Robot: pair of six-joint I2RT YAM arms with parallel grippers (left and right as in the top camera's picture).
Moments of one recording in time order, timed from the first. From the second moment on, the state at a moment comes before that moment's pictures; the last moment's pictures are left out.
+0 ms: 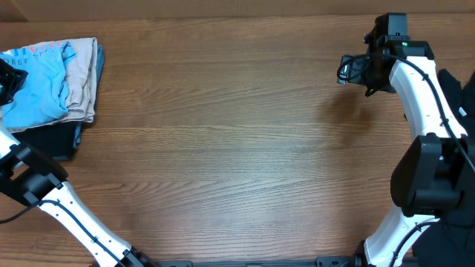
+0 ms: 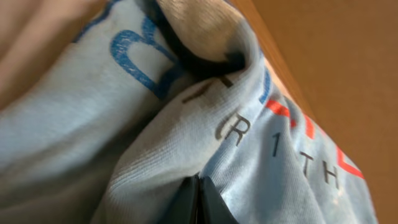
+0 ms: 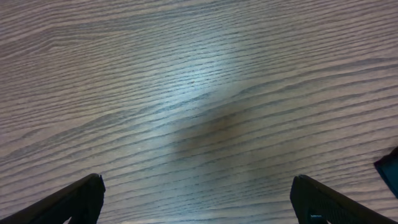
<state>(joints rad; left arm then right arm) 0.75 2.76 2.82 -1.09 0.62 -0.29 -0.06 1.99 1.70 -0.91 0.01 0.14</state>
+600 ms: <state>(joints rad) 0.54 2.64 2.83 -1.07 0.48 -0.34 -0.06 1.99 1.70 -0.91 0.01 0.14</state>
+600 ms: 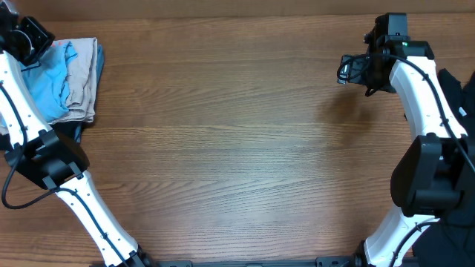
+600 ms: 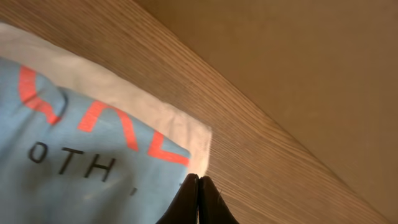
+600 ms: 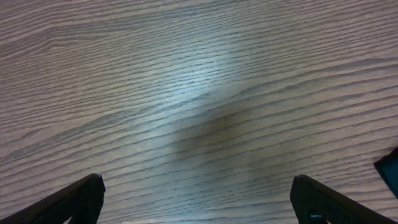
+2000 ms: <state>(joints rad) -0.03 2.41 2.55 -0.94 0.48 -0.37 -0.07 1.99 1.70 -0.91 0.01 0.14</state>
